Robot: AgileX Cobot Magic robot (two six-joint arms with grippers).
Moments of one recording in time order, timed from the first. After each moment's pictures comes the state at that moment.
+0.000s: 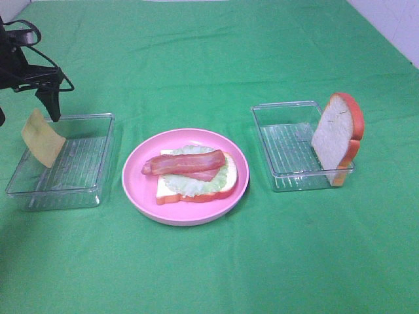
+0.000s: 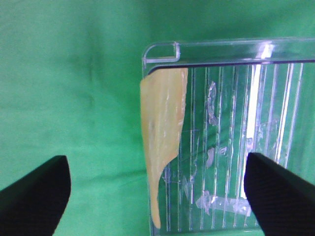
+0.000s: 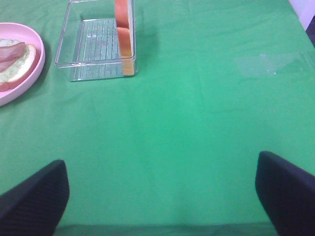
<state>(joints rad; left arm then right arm) -0.01 2.25 -1.88 -0.06 1.22 -0.09 0.06 0.00 -0.46 -0.05 1.11 0.02</state>
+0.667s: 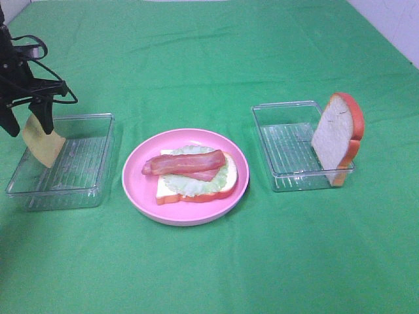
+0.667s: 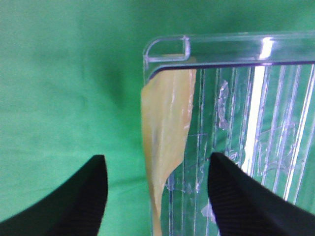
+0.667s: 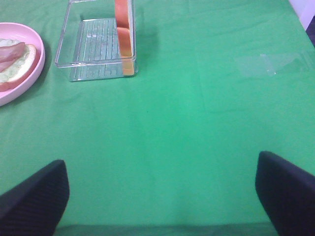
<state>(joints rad) -0.01 2.29 -1.88 -0.06 1.22 -0.09 0.06 0.00 -0.46 -0.05 1.11 0.02</state>
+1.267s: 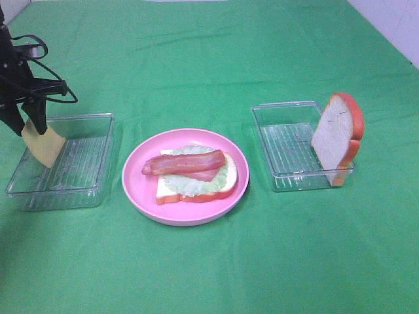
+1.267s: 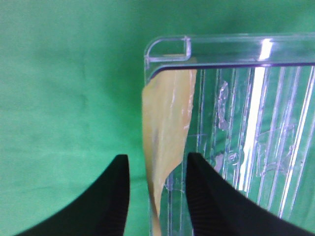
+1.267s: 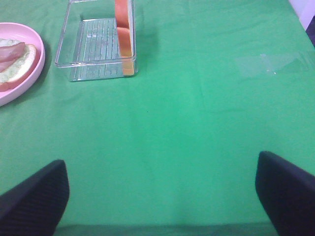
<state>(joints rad) -0.01 2.29 -1.88 -0.06 1.22 -0.10 0.06 0.00 -0.46 -0.05 1.11 0.02</state>
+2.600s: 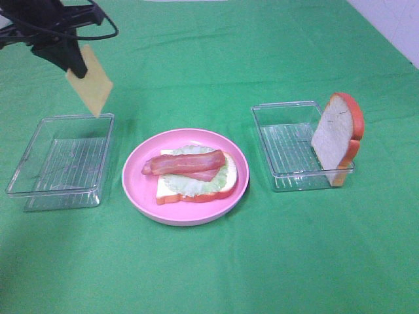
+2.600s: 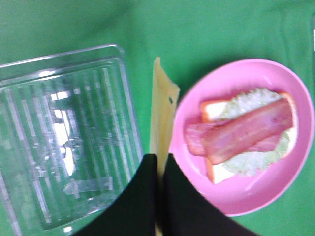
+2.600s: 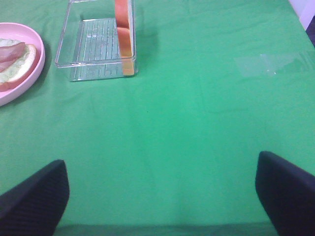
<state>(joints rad) -0.16 2.06 -1.88 -0.28 1.22 -0.04 0.06 0.00 -0.46 -0.05 1.11 0.02</state>
